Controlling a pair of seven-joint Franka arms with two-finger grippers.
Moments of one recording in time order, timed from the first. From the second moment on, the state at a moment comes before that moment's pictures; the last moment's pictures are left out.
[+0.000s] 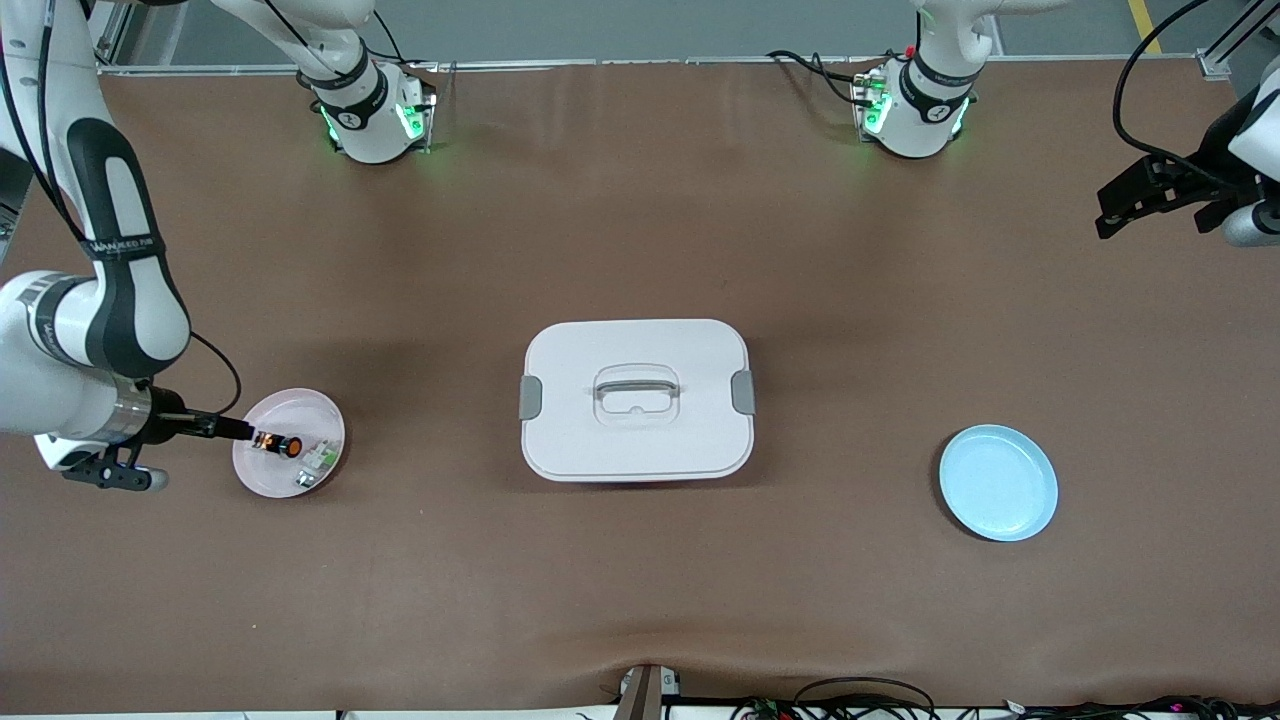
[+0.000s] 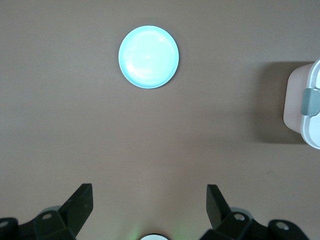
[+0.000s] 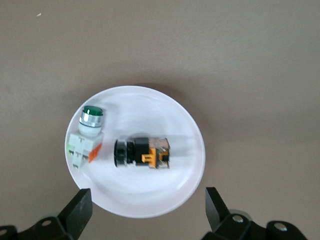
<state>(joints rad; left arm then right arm) 0.00 -0.02 -0.09 -1.48 0.04 1.44 -0.11 -0.19 0.53 0.01 -1.71 0.10 2.12 -0.05</state>
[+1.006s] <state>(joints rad) 0.00 -0.02 -0.09 -1.48 0.04 1.44 -0.11 -0.19 0.65 0.01 -1.71 0.19 2.28 -0.02</state>
